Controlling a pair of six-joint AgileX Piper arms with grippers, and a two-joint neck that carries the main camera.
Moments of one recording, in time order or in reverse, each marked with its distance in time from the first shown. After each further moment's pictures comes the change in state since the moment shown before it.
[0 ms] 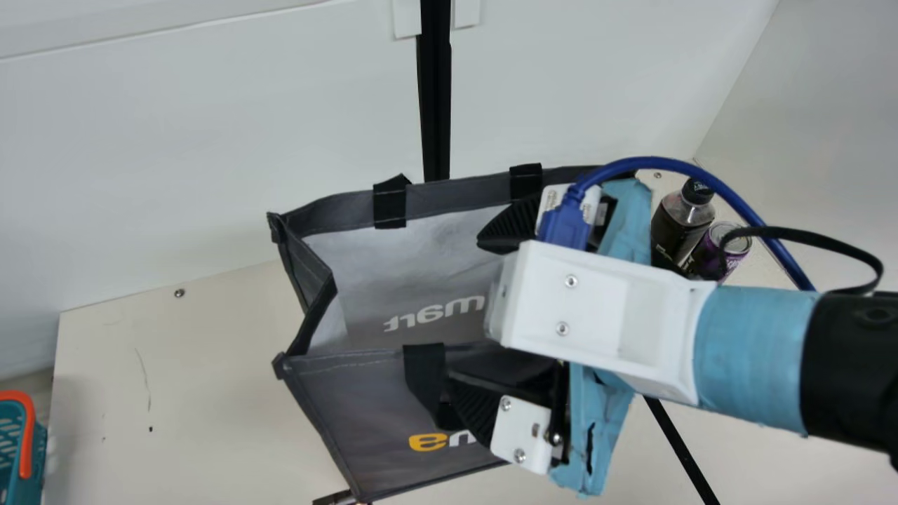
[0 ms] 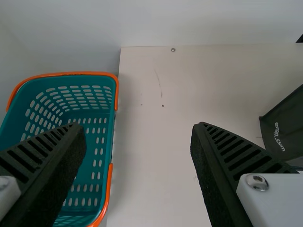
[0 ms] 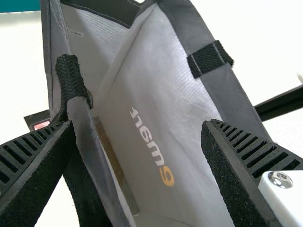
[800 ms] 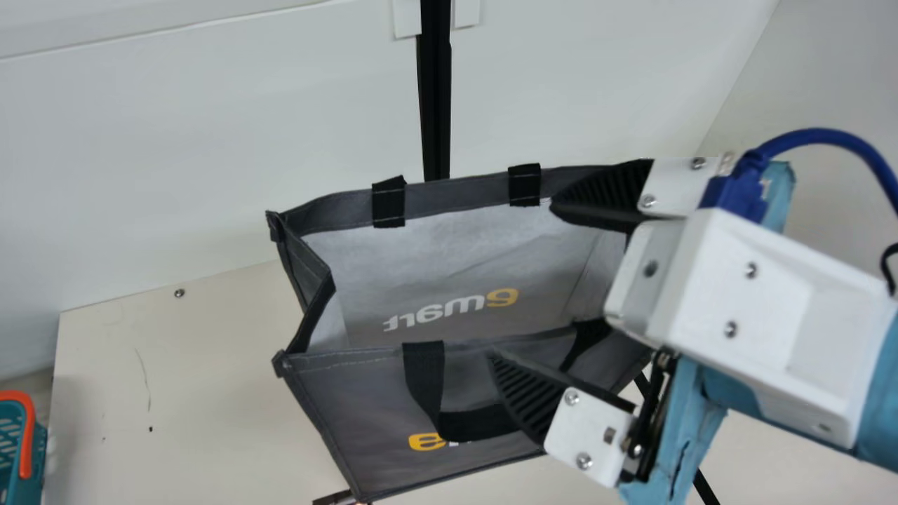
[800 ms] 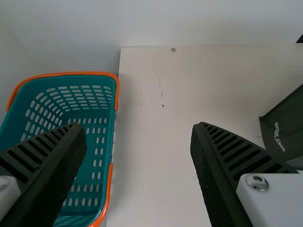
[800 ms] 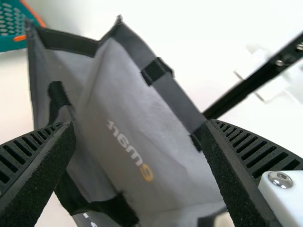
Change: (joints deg) left arm 0.0 0.0 0.0 0.0 0.0 0.0; right arm -1.4 -4.7 -5.2 -3.8 0.1 8.6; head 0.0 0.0
